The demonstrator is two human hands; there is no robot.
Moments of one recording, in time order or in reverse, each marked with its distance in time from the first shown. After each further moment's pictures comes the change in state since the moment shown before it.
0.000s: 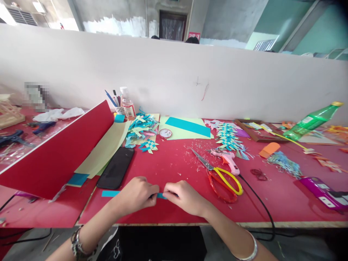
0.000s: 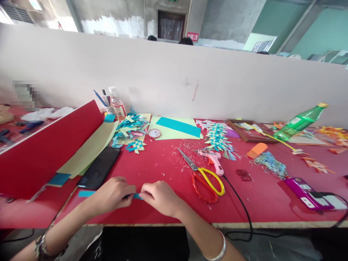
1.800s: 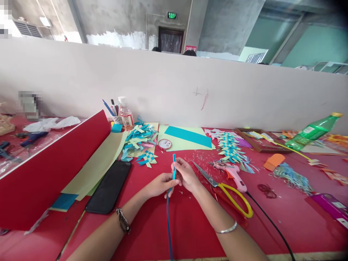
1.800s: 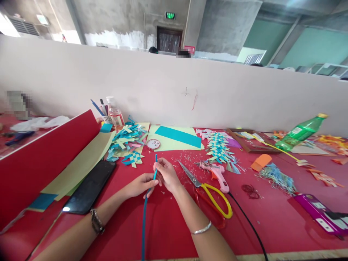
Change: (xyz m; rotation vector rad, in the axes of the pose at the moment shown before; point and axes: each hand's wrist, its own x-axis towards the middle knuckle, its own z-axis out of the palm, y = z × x) left_hand 0.095 -0.034 0.053 -1.470 -0.113 -0.166; right_hand 0.079 0.075 -0.015 1.127 0.447 0.156
